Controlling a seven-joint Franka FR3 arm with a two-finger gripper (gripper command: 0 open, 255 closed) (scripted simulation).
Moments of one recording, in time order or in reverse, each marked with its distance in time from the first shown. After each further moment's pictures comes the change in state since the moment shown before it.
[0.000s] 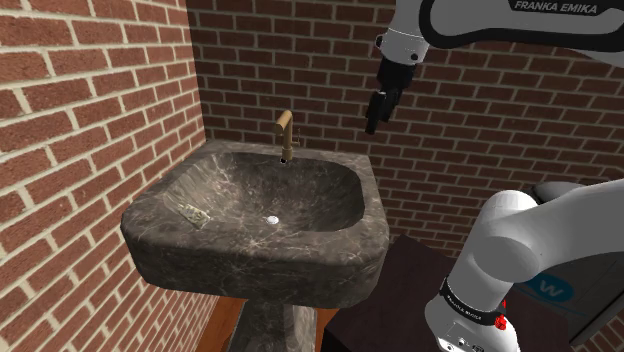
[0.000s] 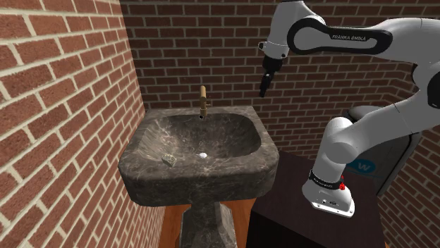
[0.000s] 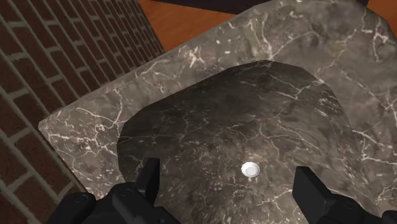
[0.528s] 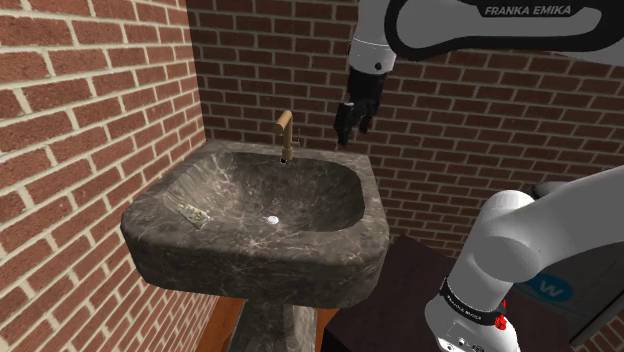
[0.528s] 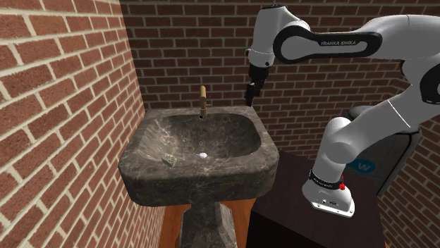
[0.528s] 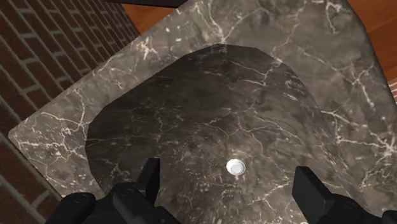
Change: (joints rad) arm -0.001 0.119 0.161 0.045 0.060 0.029 0.222
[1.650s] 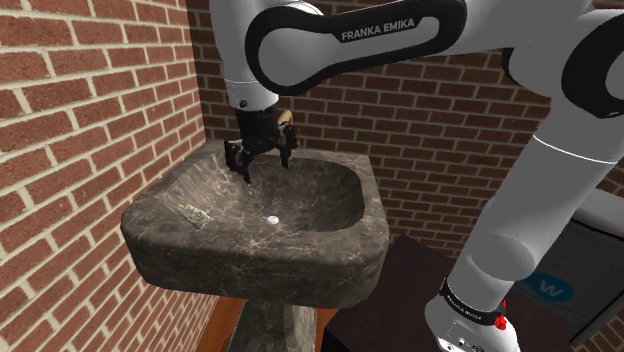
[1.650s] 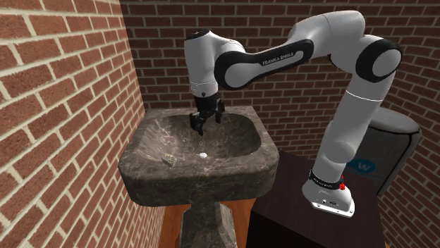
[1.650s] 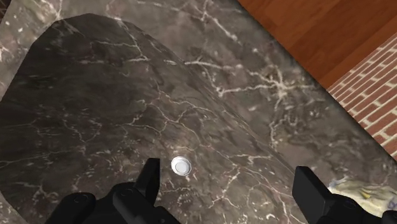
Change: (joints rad) arm -0.051 0.631 0.413 0.432 -0.102 0.010 0.687
